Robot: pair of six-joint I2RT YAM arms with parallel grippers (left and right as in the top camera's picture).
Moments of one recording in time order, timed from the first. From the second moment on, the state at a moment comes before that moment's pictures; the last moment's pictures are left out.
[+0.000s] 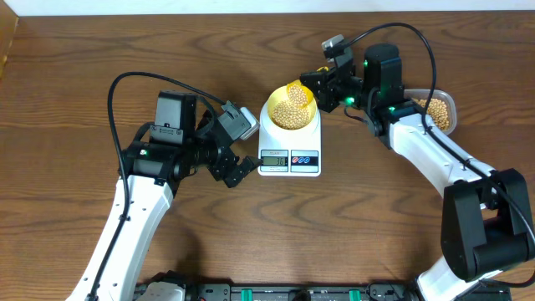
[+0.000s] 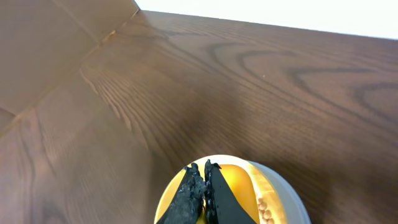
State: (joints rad) left arm -0.19 1.27 1.04 -0.77 0.55 0.60; right arm 0.29 1.79 1.15 0.16 -0.66 0.11
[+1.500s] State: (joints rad) left arm -0.19 1.27 1.04 -0.77 0.55 0.60; right arm 0.33 1.79 1.15 0.16 -0.66 0.02
